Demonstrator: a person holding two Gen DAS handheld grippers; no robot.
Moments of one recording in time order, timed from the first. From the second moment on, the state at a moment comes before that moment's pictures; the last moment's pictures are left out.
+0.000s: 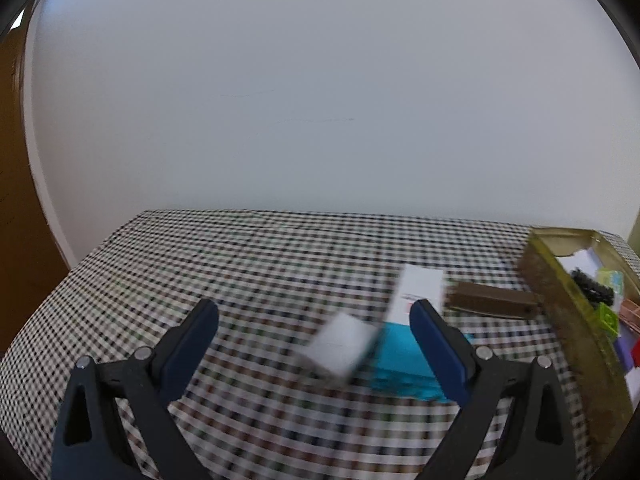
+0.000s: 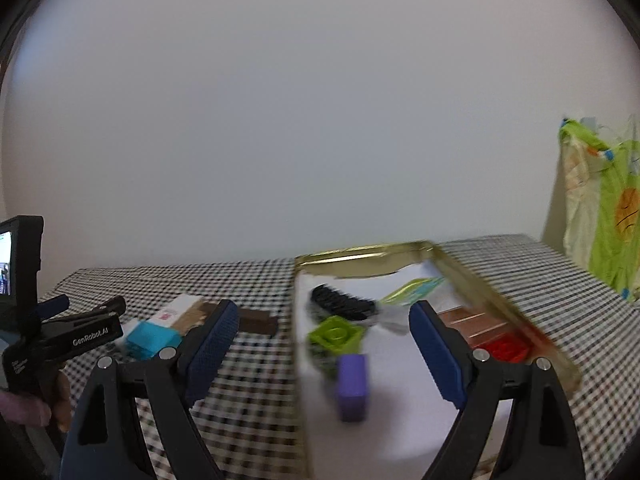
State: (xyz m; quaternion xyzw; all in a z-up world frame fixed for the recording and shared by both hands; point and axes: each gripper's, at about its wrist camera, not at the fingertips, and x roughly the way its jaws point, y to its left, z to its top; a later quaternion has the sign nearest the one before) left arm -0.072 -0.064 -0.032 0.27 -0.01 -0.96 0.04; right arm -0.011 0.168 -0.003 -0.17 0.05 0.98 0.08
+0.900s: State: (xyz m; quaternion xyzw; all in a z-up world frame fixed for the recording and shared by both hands) left arm -0.114 -0.143 -0.046 0.31 0.02 -0.95 0.09; right arm -0.118 0.049 -0.043 -0.35 0.12 0.93 -0.03
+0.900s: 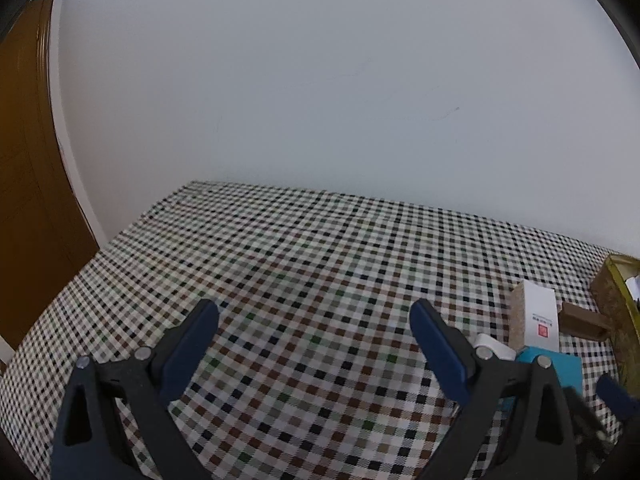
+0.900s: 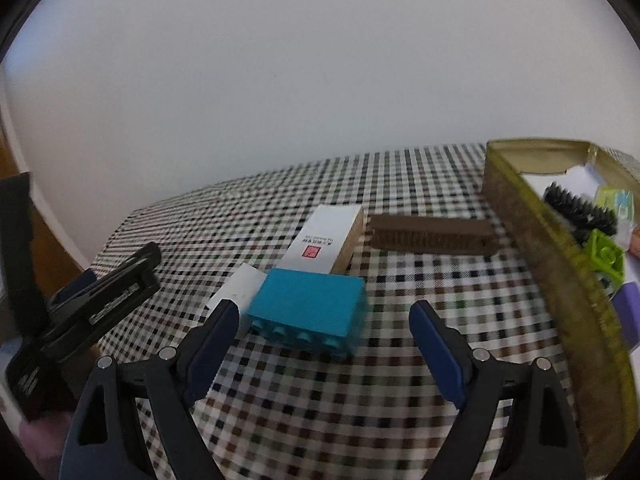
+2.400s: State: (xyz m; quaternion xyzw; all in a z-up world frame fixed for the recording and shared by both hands) left arm -0.146 -0.060 -0.082 0.44 -0.05 -0.89 -0.08; right arm -0.111 0.102 -0.051 -0.41 0.08 0.90 -0.08
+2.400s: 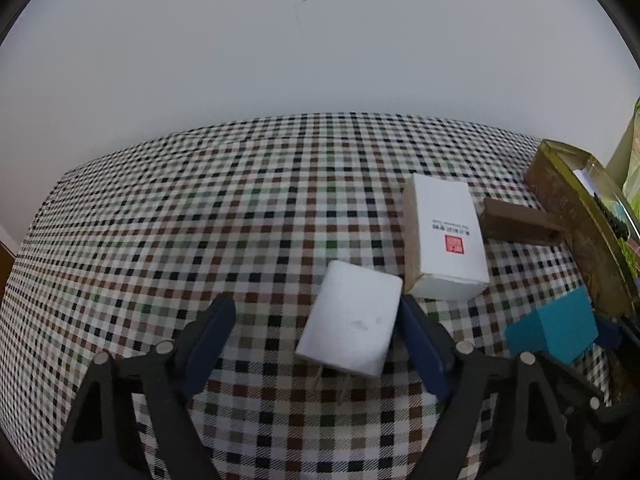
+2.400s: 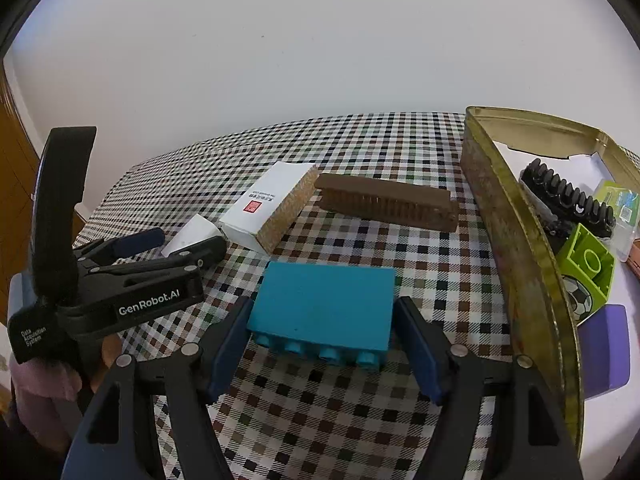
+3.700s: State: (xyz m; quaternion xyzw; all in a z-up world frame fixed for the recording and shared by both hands) left arm -0.114 -0.074 -0.059 0.34 0.08 -0.94 -0.04; right arm -0.089 0.103 -0.021 -0.29 0.06 0.95 -0.10
